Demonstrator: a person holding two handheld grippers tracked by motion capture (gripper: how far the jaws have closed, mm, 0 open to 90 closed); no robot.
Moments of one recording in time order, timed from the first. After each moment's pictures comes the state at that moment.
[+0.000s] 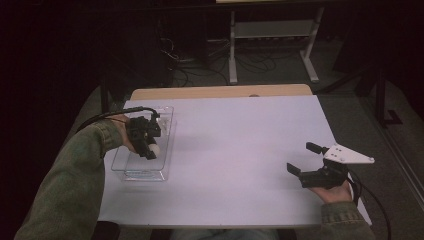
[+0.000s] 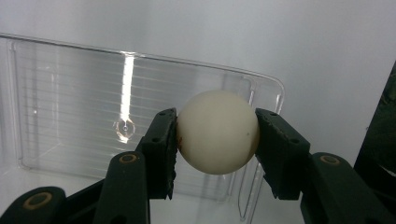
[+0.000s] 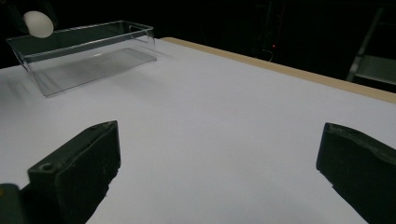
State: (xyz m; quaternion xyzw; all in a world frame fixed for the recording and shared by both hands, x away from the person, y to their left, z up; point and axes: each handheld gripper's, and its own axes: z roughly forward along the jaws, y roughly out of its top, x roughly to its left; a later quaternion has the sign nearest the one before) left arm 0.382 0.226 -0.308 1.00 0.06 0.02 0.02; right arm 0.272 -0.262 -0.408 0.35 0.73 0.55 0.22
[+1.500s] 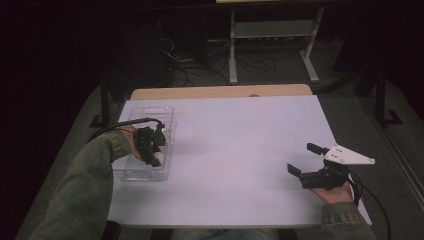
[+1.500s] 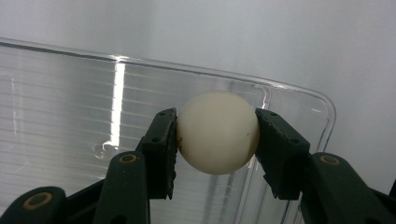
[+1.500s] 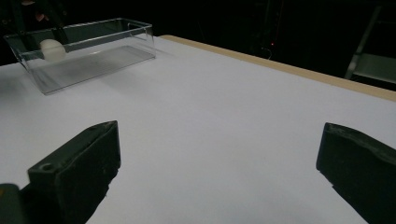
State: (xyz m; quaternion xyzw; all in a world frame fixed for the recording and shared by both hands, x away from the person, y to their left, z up) left arm 0.388 0.227 -0.357 1.00 0.06 0.00 0.02; right arm 0.270 -0.262 -0.409 0.35 0.73 0.54 0.22
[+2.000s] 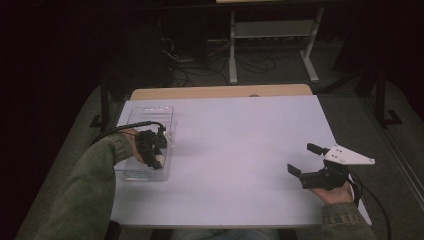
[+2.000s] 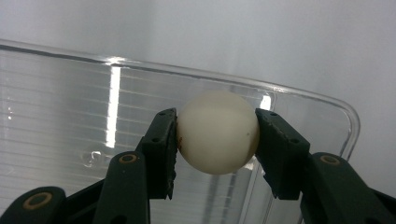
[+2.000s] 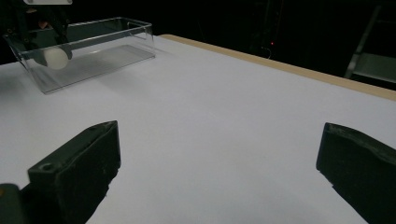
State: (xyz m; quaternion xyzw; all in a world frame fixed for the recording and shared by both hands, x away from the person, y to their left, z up) left arm 0.389 0.226 -0.371 1.00 0.07 -0.01 0.03; right arm 0.270 -0.263 -0.409 0.35 0.73 0.54 0.22
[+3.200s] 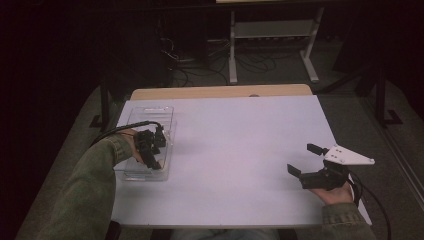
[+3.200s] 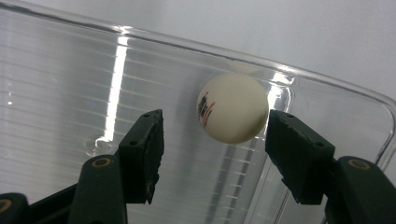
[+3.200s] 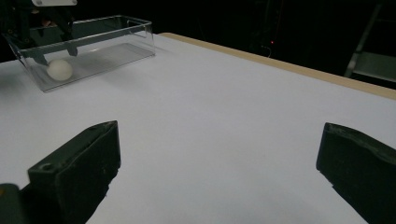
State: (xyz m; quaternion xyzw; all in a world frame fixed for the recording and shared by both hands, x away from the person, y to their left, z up) left arm 0.393 0.233 -0.375 0.99 0.10 0.00 0.03; right arm 0.269 -0.262 -0.409 0.35 0.73 0.54 0.22
